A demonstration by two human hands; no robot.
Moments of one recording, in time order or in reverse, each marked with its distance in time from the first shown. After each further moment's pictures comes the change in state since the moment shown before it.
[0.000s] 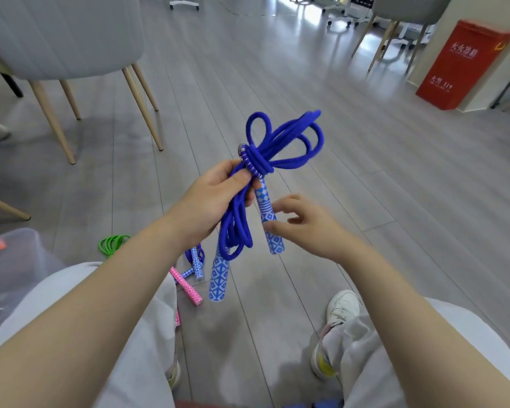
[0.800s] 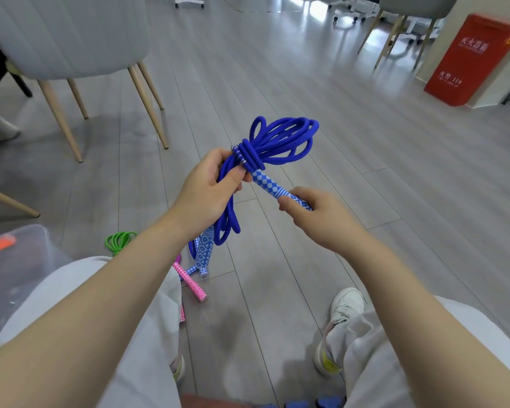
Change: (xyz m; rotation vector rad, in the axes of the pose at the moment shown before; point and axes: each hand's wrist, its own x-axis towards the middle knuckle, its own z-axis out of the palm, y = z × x) left_hand -0.001 -0.004 -0.009 0.379 0.160 0.210; right_hand -0.008 -0.011 -0.008 -0.054 0.153 0.075
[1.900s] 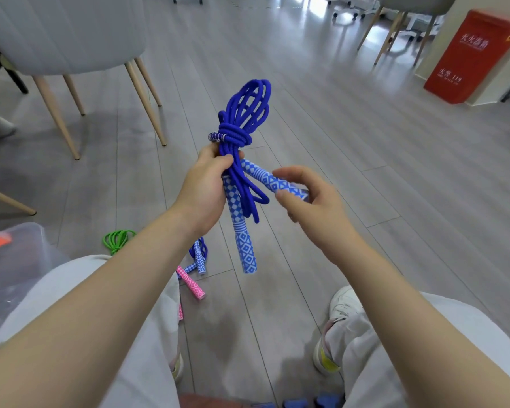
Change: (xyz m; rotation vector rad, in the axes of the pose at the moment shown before) left_hand 0.022 -0.013 0.015 -0.583 0.177 -0.245; right_hand -0.009 -0.015 0.012 0.449 0.168 -0.105
